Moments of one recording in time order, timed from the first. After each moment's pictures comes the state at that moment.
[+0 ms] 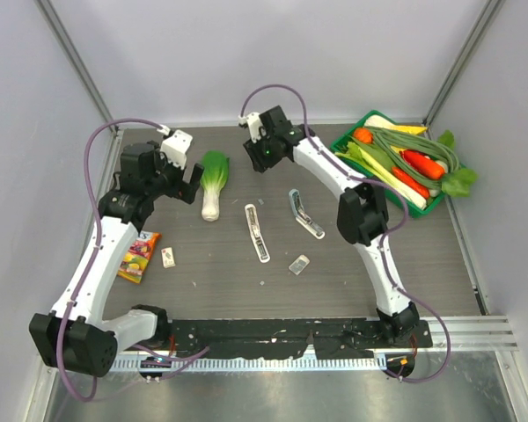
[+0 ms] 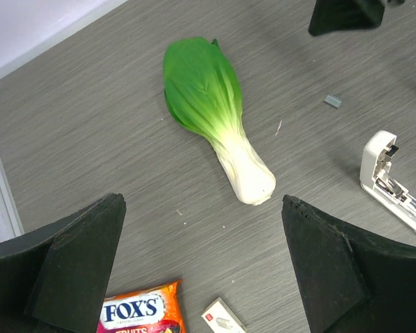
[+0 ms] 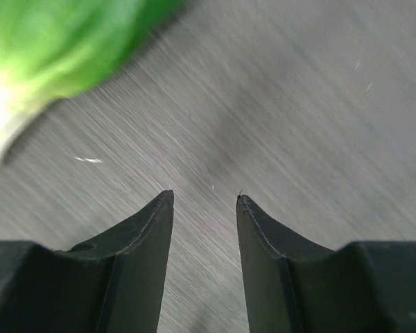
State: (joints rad) left arm -0.18 1.14 1.13 -0.49 0.16 0.29; right arm 0.57 2.33 2.23 -0.68 -0.19 -0.18
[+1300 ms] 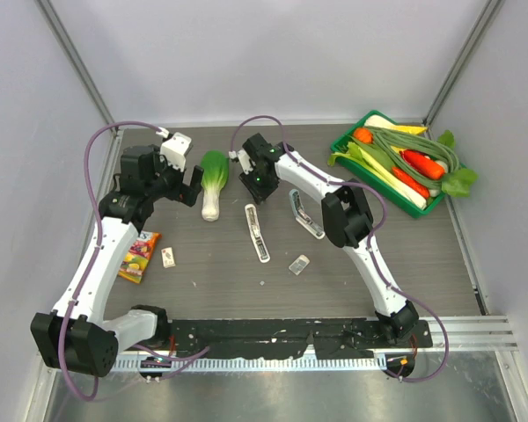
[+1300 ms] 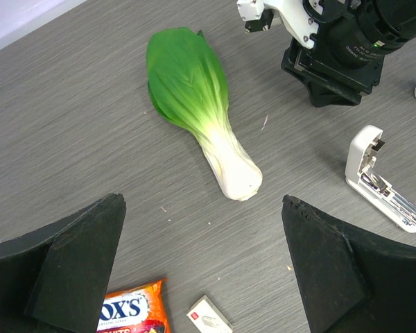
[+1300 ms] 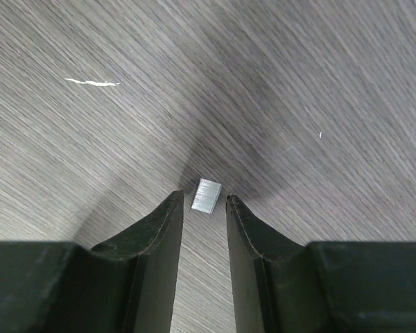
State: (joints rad) left arm -0.16 1.14 1.10 -0.49 0.21 0.25; right arm 0.66 2.48 2.23 -0.90 -0.11 -0.12
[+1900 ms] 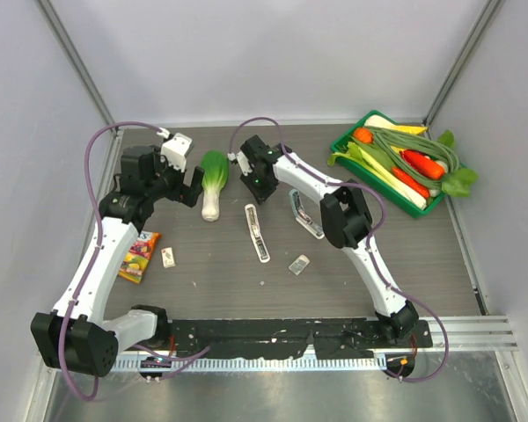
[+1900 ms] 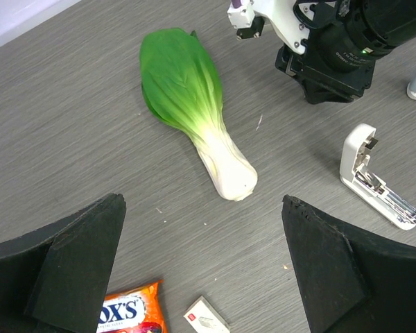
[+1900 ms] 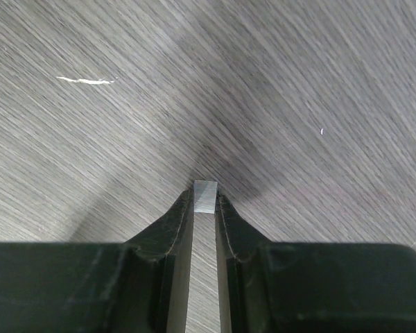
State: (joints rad) left arm -0.16 1.14 1.10 -0.49 0.22 0.25; right arm 0.67 2.48 2.22 -0.90 -0.07 -0.12
